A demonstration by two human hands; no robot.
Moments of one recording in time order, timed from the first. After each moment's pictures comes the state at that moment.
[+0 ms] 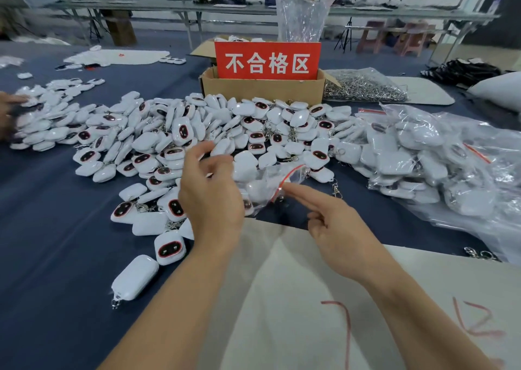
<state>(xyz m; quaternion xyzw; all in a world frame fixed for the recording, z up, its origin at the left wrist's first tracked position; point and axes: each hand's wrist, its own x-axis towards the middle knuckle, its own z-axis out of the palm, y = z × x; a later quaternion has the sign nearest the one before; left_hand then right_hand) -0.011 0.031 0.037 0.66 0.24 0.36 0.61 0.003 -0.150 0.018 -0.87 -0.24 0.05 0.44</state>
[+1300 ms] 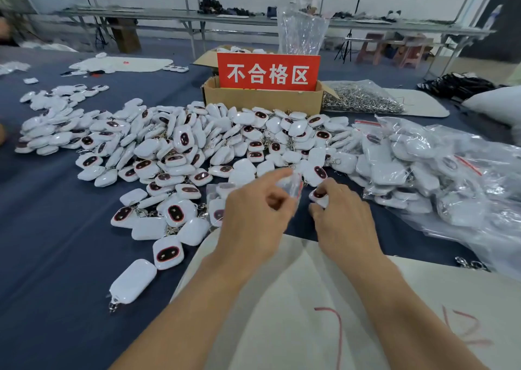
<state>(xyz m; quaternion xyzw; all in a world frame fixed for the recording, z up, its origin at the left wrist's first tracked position) -0.012 0.002 0.019 0.85 0.00 0.25 0.47 0.031 -0.149 0.012 -0.96 -0.08 -0.09 0.25</state>
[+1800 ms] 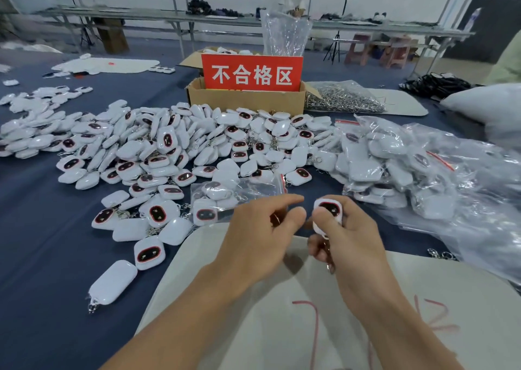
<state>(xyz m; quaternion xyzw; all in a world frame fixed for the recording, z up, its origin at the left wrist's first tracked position) -0.027 -0.025 0.014 0.86 -0.05 0.18 0.48 -0.022 -0.177 0.021 -0.69 0.02 0.03 0.73</state>
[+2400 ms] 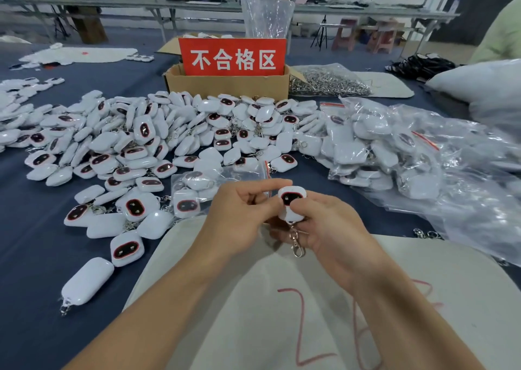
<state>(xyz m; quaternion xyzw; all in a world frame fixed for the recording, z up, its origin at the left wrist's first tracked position) -0.015 -0.026 0.014 0.74 -0.02 0.08 0.67 -0.011 -0.185 0.024 -0.61 -0.05 0.19 0.77</state>
